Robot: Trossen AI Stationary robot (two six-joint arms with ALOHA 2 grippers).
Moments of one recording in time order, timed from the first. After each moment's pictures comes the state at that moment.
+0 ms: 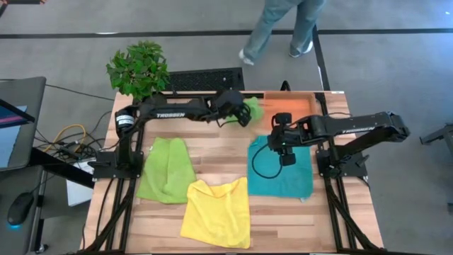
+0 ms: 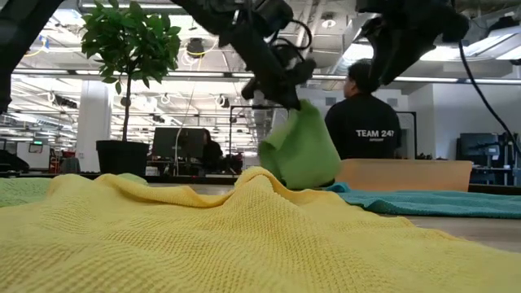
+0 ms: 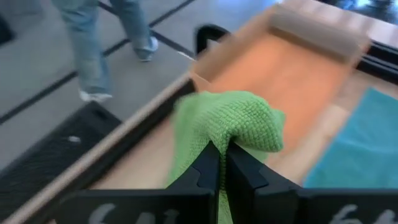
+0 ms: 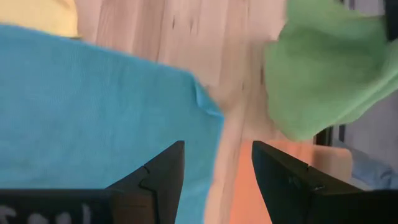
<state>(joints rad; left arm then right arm) 0.29 1.94 1.59 -0.26 -0.38 -0.23 0.08 1.26 1.14 -1.04 0.33 -0.24</state>
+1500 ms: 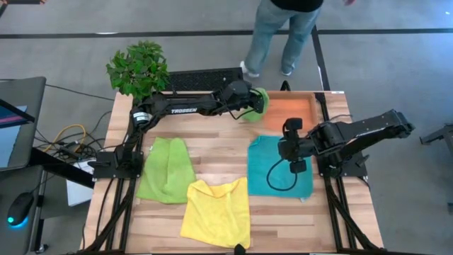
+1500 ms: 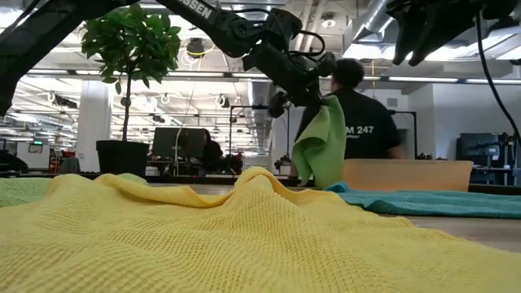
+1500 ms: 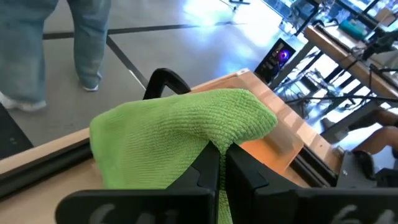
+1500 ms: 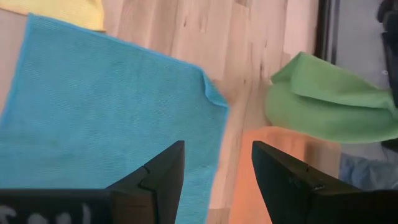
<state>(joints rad) 0.35 2.13 1.74 0.01 -0.19 -0.56 0.27 1.18 1.14 -1.16 0.43 -0.09</state>
